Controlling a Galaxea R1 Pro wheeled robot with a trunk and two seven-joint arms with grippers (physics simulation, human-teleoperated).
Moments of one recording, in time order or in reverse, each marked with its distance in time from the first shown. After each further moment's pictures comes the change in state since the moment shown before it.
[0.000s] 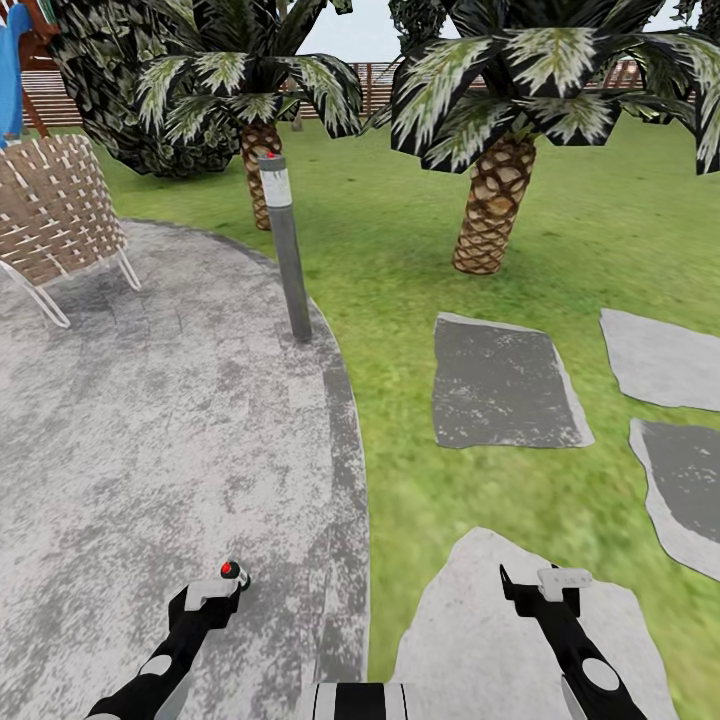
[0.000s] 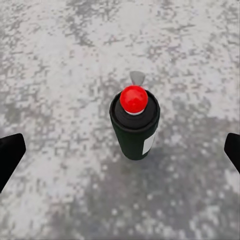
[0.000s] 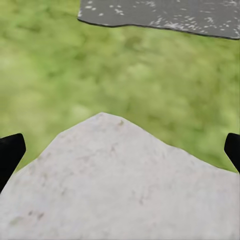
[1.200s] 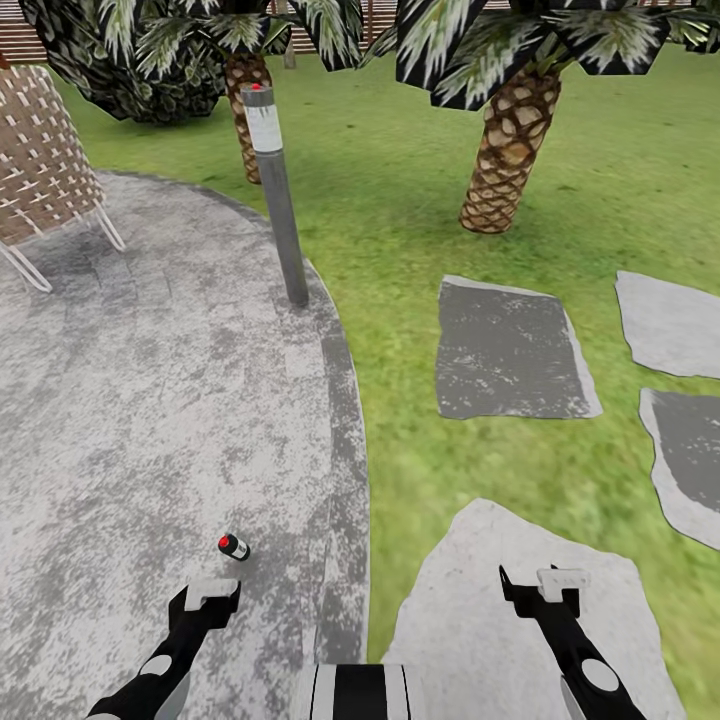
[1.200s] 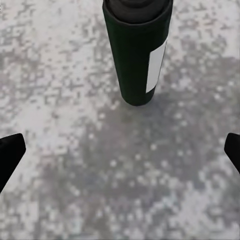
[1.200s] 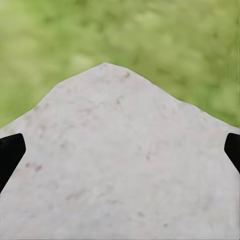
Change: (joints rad) left arm 0.000 0.000 0.001 0.000 0.000 -0.002 0.001; right arm 0.001 0.001 0.001 0.003 0.005 0.000 -0.001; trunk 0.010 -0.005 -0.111
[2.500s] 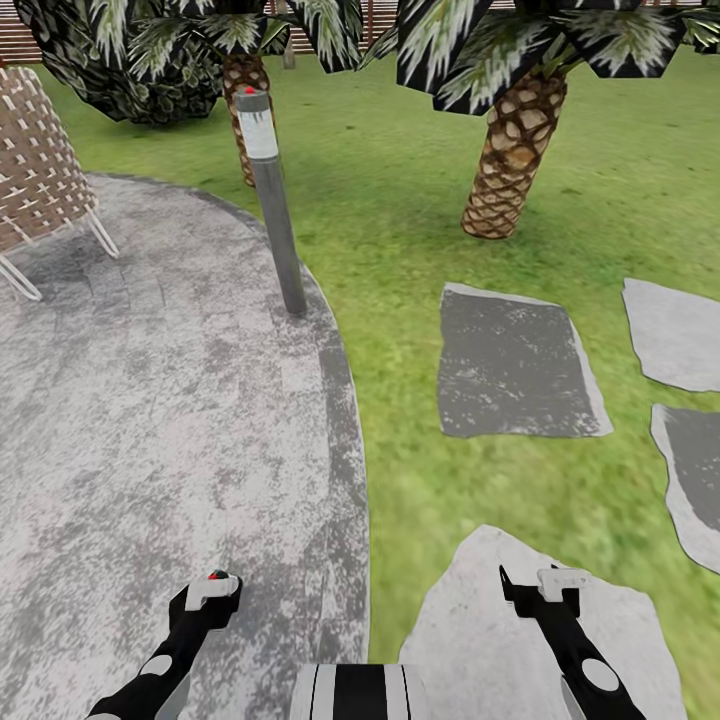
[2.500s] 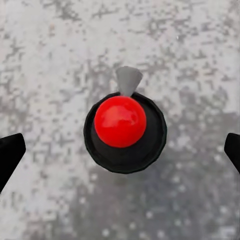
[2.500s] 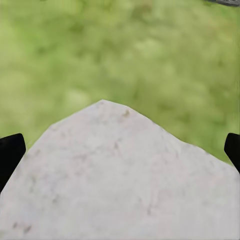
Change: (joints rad) left arm 0.000 -0.001 -0.001 0.000 0.000 0.000 0.000; right arm 0.000 0.000 -0.001 -0.001 0.000 0.000 0.000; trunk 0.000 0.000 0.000
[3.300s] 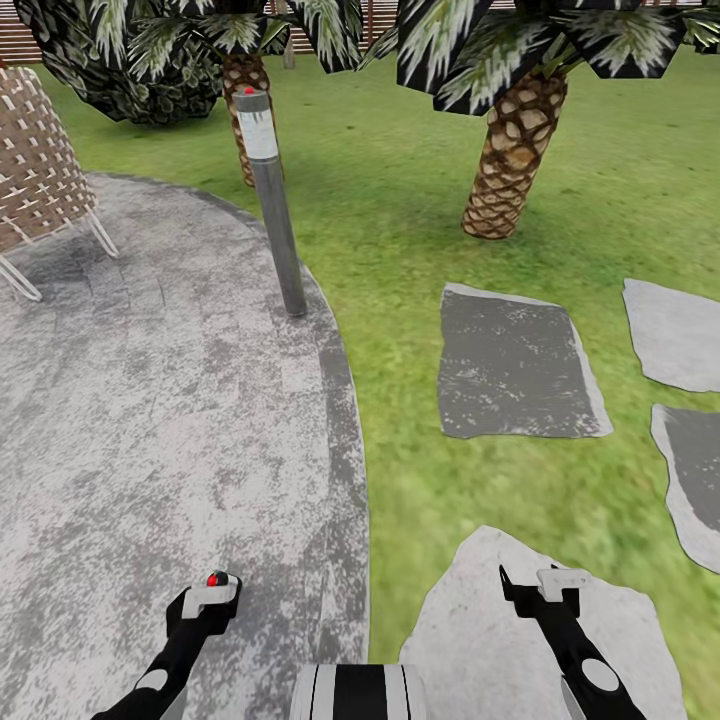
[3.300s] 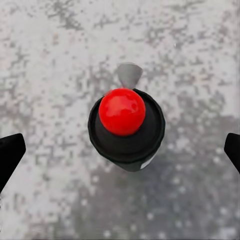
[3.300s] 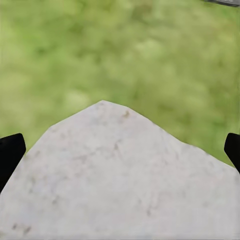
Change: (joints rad) left arm 0.028 0.001 0.001 -0.001 0.000 -0.077 -0.001; right arm 0.000 0.000 0.000 0.001 0.000 0.000 0.000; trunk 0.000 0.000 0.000
